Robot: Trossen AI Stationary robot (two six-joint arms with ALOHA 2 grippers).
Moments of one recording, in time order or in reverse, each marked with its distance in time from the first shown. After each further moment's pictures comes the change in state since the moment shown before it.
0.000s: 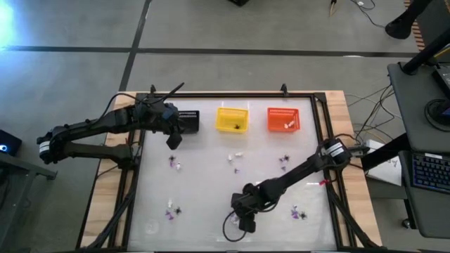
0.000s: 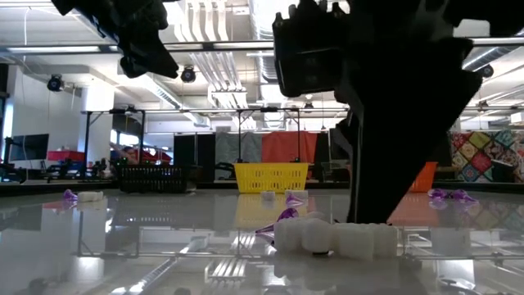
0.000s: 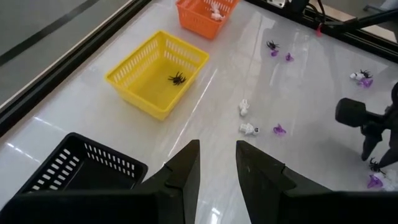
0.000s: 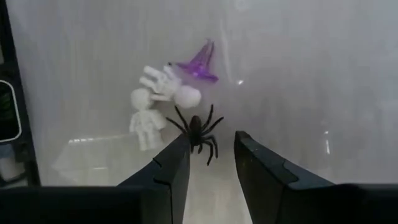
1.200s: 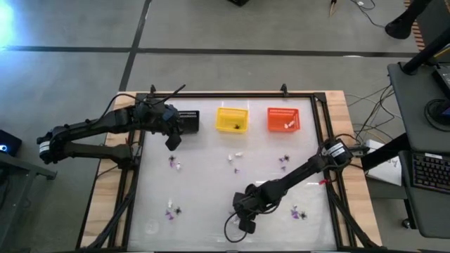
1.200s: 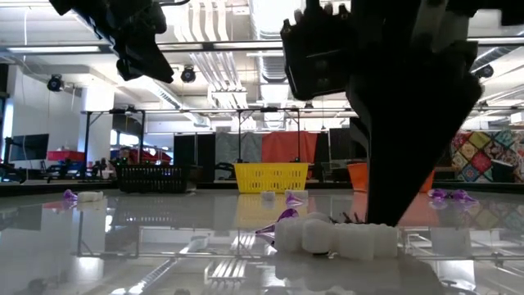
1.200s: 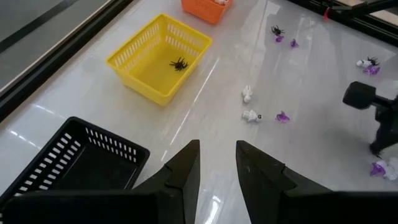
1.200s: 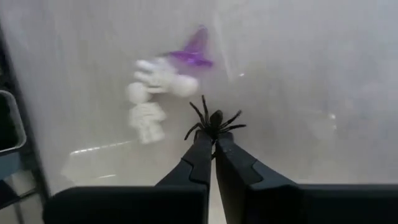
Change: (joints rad) left arm 0.000 0.002 0.000 -0.050 0.000 0.000; right arm 0.004 -0.020 -0.004 -0.049 0.048 0.109
